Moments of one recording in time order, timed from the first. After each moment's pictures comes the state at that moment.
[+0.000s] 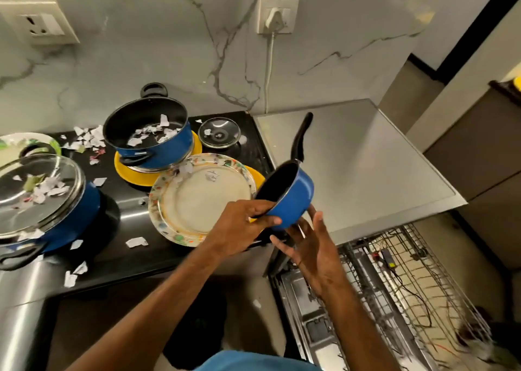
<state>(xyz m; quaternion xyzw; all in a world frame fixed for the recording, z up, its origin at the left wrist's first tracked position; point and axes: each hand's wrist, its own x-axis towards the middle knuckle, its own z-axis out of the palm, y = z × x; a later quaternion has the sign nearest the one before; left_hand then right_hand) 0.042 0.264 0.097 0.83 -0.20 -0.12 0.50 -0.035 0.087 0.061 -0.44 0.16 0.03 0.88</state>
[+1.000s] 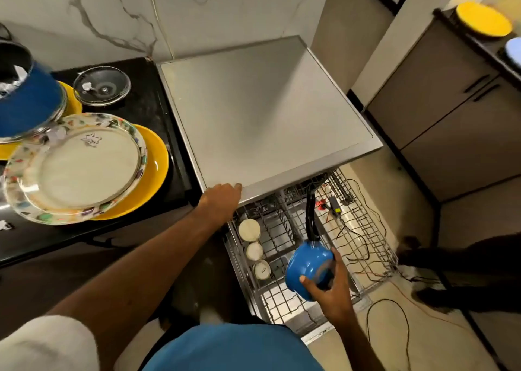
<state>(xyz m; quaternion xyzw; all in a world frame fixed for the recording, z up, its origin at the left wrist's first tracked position) 0.026 0.030 -0.008 0.92 -0.30 -0.25 -0.08 -0.265 -0.190 -0.114 -0.75 0.35 0.03 0.56</state>
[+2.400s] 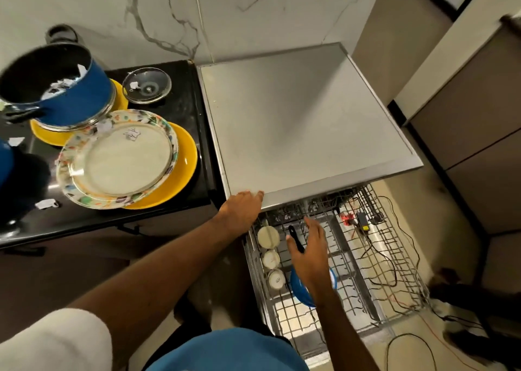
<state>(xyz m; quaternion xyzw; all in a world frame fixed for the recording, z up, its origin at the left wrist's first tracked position) 0.013 0.029 -0.011 0.94 -0.26 -0.22 -0.05 -0.128 -0.141 -0.099 -0.87 0.24 0.05 0.44</state>
